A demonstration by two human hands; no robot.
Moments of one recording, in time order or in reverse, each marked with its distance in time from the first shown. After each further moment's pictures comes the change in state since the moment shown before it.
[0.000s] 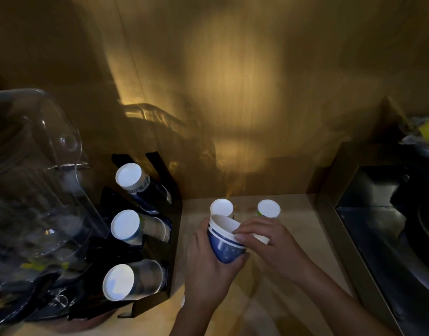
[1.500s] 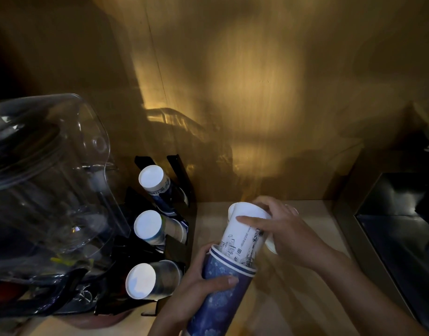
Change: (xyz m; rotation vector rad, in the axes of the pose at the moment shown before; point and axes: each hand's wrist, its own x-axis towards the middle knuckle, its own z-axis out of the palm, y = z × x) left_hand 0.004 -0.033 -0.068 -0.504 -0.534 -0.320; right_hand 0.028 0.006 -0.003 -0.526 -0.147 -0.193
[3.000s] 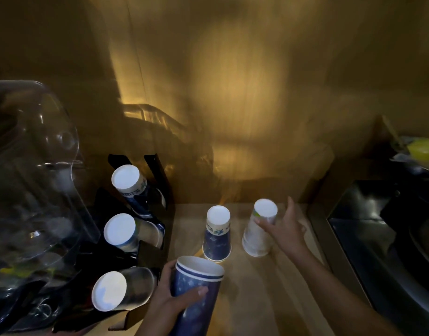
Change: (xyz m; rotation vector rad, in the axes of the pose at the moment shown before) left_hand 0.007 -0.034 -0.005 -0.009 0.202 0.050; right_hand 0.003 0.095 0.041 0.309 0.454 0.799
